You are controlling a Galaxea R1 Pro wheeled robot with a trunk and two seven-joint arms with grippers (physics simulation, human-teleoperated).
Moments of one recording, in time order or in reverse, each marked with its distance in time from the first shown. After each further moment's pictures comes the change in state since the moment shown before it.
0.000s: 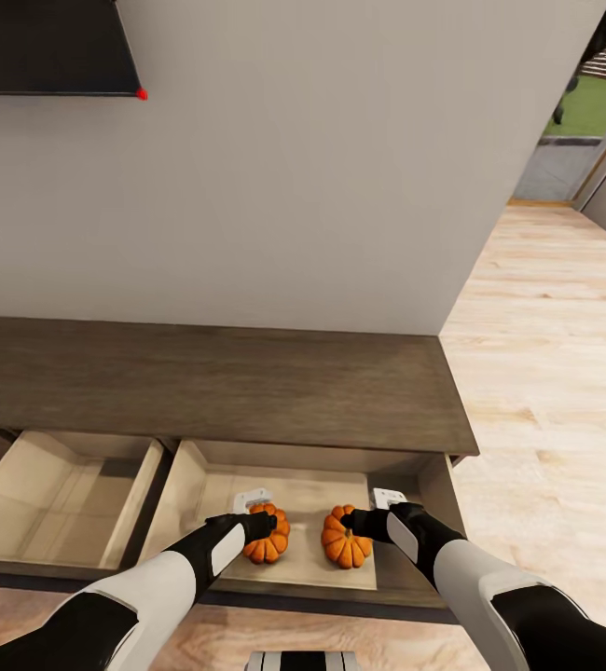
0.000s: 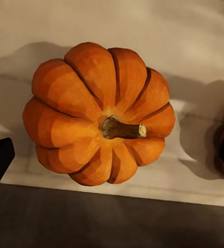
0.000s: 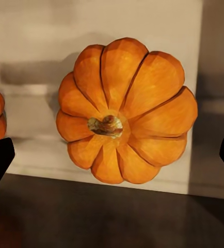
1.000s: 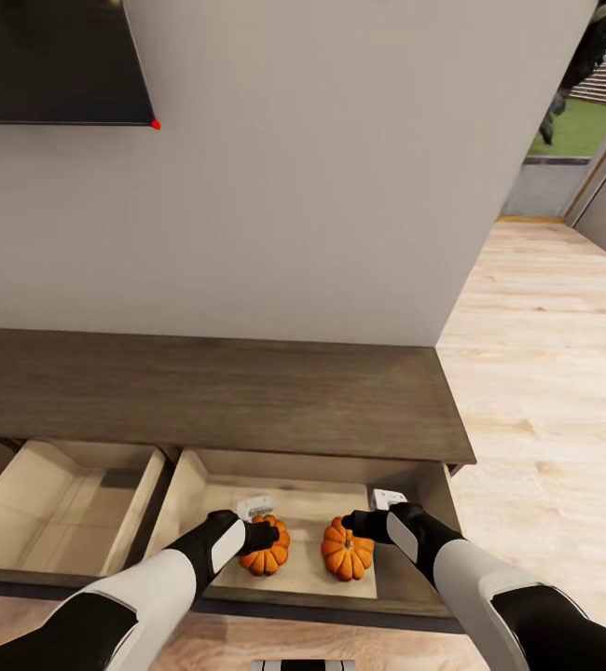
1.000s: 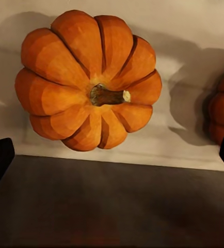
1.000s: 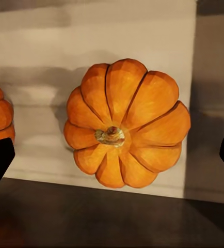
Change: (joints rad) left arm 0.000 0.001 0.002 -0.026 0.002 0.189 0.005; right arm 0.000 0.001 -0.002 -0.001 0.001 0.018 -0.015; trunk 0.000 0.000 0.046
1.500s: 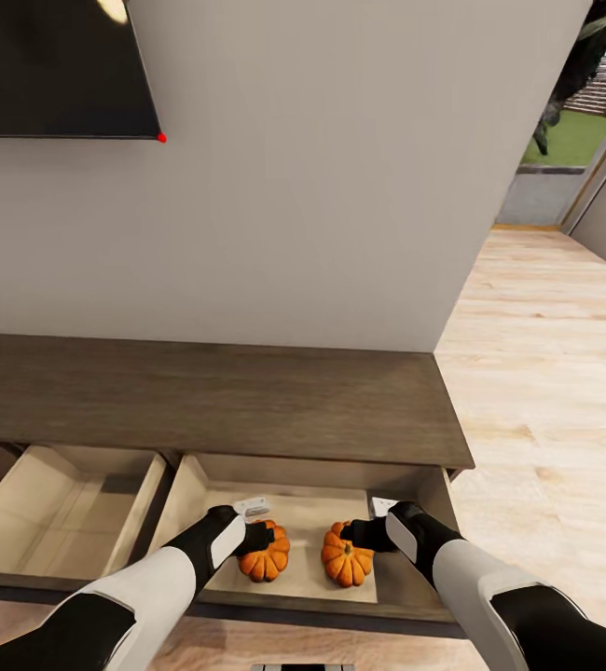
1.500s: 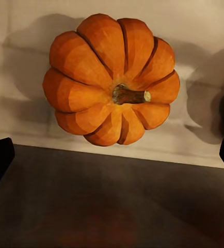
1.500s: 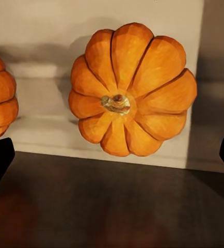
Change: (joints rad) left arm 0.000 0.003 0.006 -0.029 0.005 0.072 0.084; right arm 0.000 0.003 0.000 -0.001 -0.001 0.124 -0.002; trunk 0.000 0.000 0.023
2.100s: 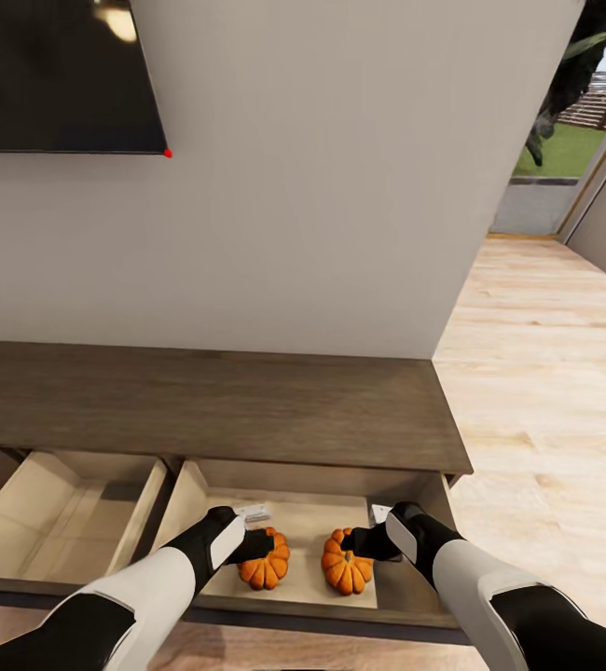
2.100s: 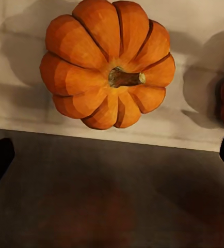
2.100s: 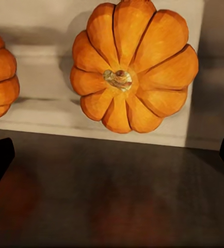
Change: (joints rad) left arm 0.000 0.002 0.002 0.009 0.004 0.068 -0.010; right arm 0.000 0.000 0.001 0.003 0.002 0.096 -0.004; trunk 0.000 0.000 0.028
